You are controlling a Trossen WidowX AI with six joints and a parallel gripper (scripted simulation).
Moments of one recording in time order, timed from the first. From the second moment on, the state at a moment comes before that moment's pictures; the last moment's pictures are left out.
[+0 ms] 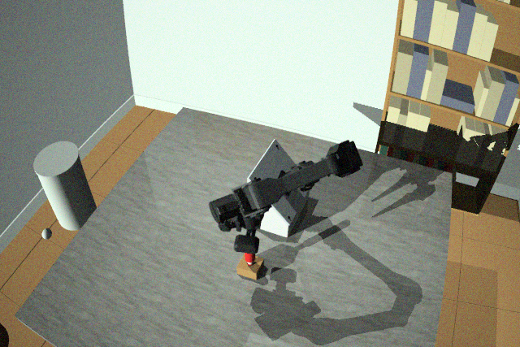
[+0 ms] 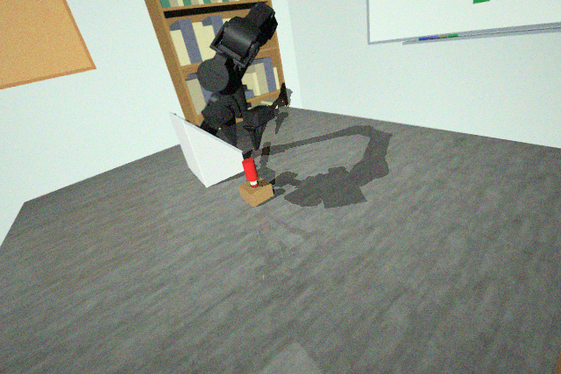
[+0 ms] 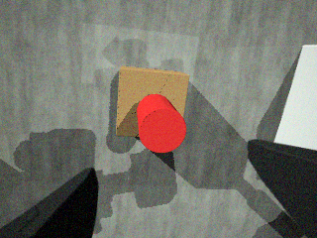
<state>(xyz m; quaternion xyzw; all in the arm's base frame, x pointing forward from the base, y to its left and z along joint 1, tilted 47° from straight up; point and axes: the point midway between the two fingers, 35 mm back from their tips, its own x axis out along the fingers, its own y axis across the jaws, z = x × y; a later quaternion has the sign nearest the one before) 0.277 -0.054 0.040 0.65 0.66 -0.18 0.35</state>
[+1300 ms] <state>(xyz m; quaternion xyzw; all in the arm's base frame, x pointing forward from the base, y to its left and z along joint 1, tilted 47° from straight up) 0.279 -0.052 0.033 0.29 0.63 0.26 0.68</state>
